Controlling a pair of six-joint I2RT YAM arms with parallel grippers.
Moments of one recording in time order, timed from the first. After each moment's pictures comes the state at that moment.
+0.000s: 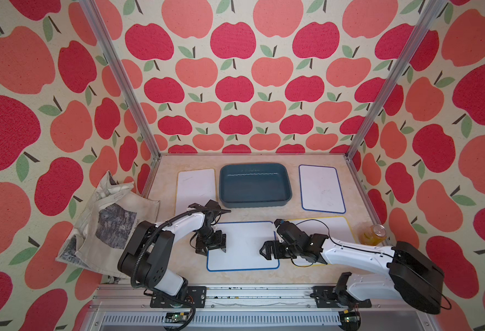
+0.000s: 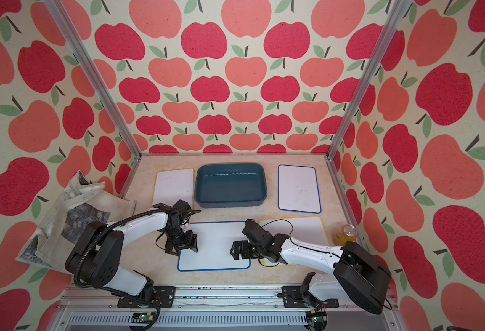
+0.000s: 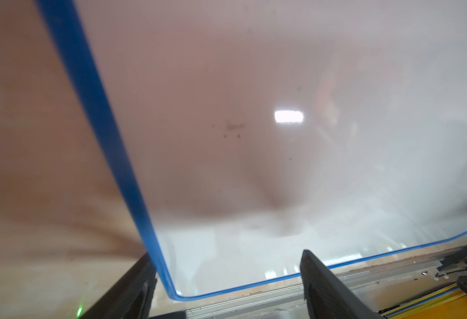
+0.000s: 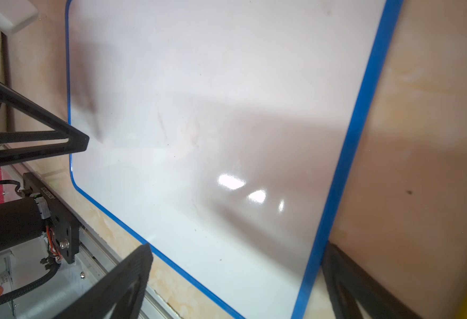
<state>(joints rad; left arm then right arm) -0.44 1.54 0.81 -0.96 0.33 -0.46 1.04 1.31 0.53 -0.21 -0.15 0.82</state>
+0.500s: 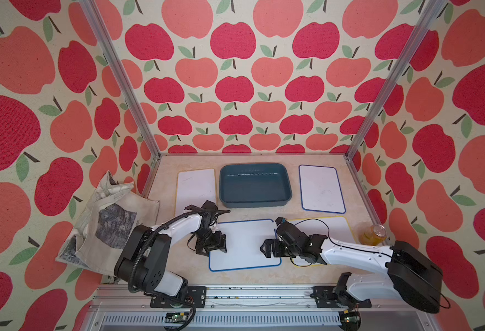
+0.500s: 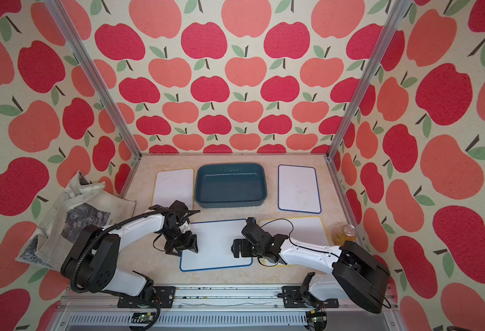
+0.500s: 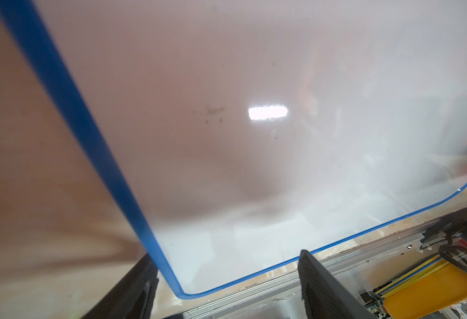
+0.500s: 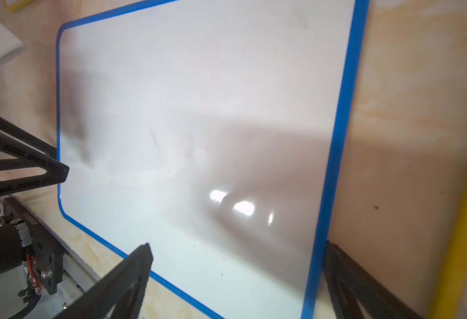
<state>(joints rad) -0.41 1.48 0.76 -0.91 0.42 -0.41 1.05 1.32 0.53 -0.18 -0.04 0.83</state>
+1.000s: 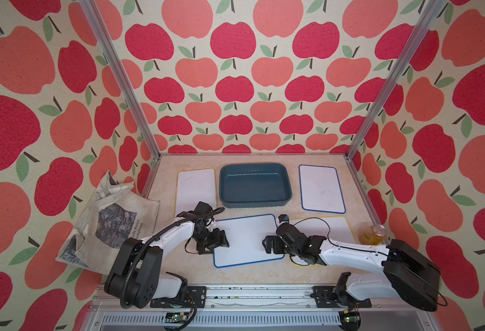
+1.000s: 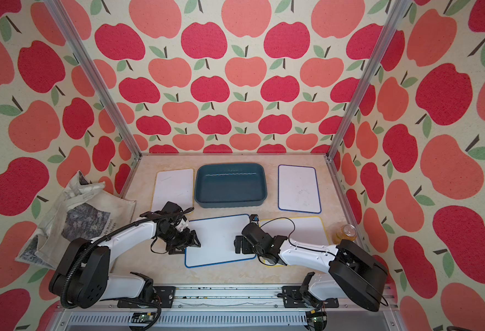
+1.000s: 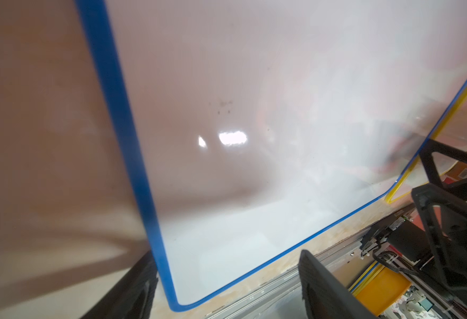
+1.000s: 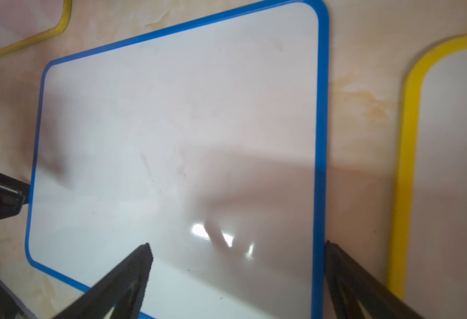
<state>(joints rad) -0.34 1.35 0.65 -0.70 0.52 -0.53 1.05 1.33 0.49 -0.08 0.09 0.83</state>
